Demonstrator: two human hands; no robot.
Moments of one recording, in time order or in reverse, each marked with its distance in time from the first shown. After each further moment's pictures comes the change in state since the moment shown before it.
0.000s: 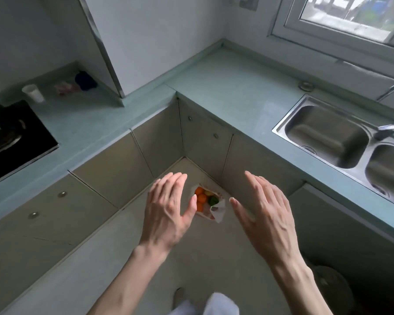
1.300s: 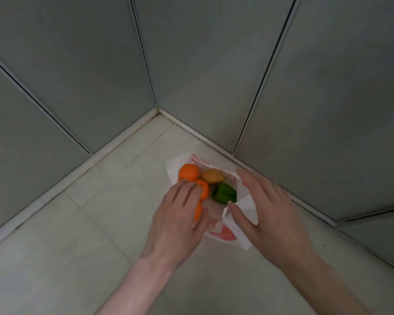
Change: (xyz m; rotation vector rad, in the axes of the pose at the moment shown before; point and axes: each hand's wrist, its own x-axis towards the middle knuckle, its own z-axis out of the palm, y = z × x) left_hand -0.065 -0.263 0.703 -0.124 -0.209 0.192; right_hand -0.029 0.297 0.683 0.049 -0.181 -0.038
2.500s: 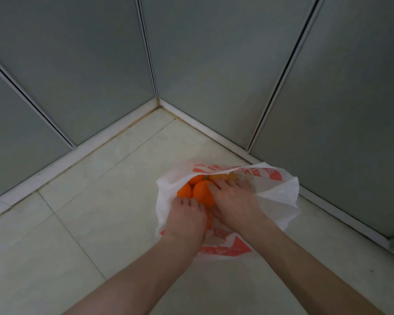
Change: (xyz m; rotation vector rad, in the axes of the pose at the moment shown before) left_hand 0.023 -0.059 0.139 0.647 -0.689 -0.044; right_hand 0.077 0.048 0.202 -0.424 -0.424 -0.134
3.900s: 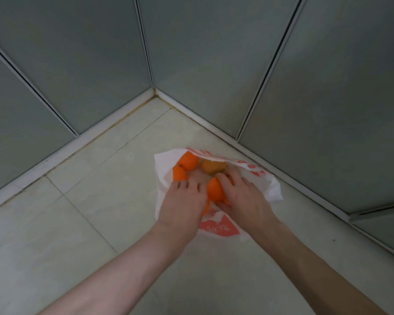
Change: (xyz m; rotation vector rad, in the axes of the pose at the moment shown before) left_hand -0.062 -0.004 -0.059 -0.203 0.175 0.028; right_hand -0.078 0.009 -0.041 0.205 0.079 0.090
